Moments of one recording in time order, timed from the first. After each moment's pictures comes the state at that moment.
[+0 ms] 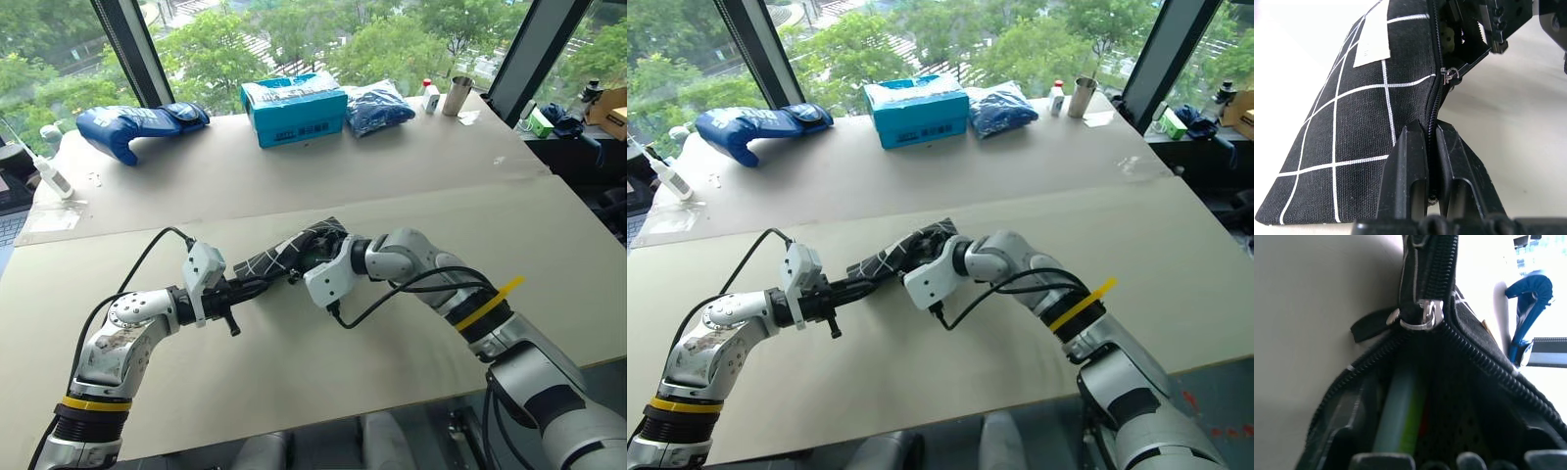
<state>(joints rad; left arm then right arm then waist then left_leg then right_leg) -0.19 0.61 0.04 -0.18 -0.48 0.42 -0.93 -0.85 -0.48 0.57 0.26 -0.51 -0.39 0.72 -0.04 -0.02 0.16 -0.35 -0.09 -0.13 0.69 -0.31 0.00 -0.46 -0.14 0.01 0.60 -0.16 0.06</state>
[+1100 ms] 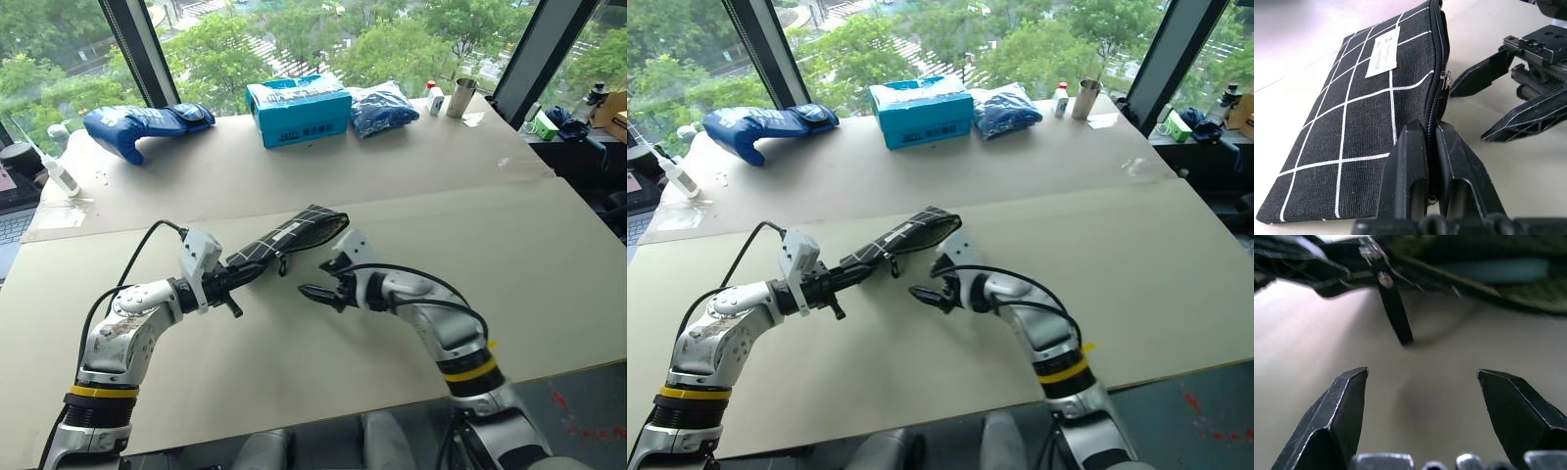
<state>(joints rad) -0.26 0.58 0.06 -0.12 -0.48 0.48 -0.83 -0.57 -0.17 0.29 -0.05 0.20 0.75 0.59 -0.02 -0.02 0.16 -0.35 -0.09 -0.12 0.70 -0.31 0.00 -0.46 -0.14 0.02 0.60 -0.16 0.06</state>
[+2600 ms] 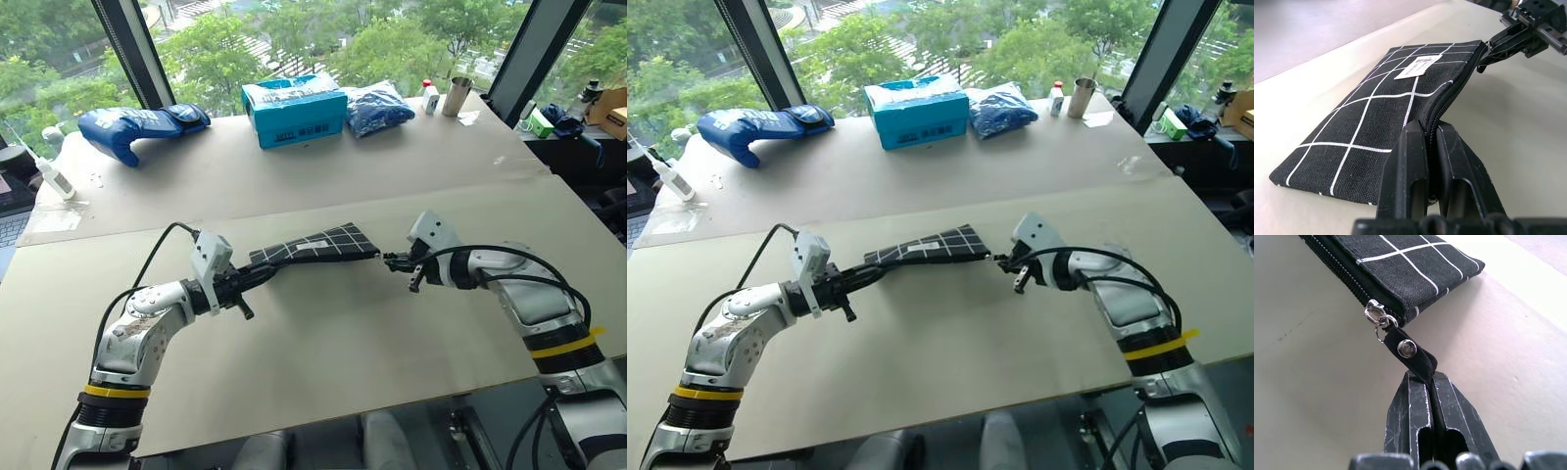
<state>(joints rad) -0.26 0.54 0.03 -0.12 -0.49 0.46 -0.84 -0.56 -0.71 0.21 0.06 0.17 0.52 0.89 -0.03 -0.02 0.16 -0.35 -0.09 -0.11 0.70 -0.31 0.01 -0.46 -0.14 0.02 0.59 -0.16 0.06</state>
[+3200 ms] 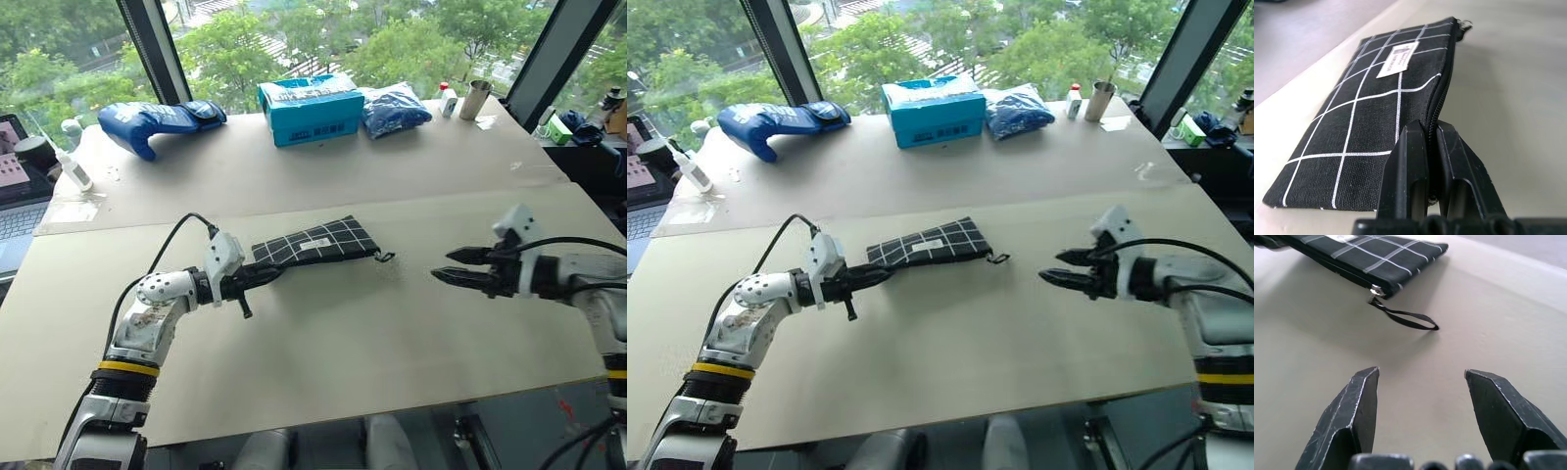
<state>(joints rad) -0.41 0.55 -0.09 0.18 -0.30 0.09 -1.08 -0.28 -0.93 -0.22 -0.09 0.48 0.69 1.11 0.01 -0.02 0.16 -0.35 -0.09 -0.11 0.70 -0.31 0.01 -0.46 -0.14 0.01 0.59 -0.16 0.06</state>
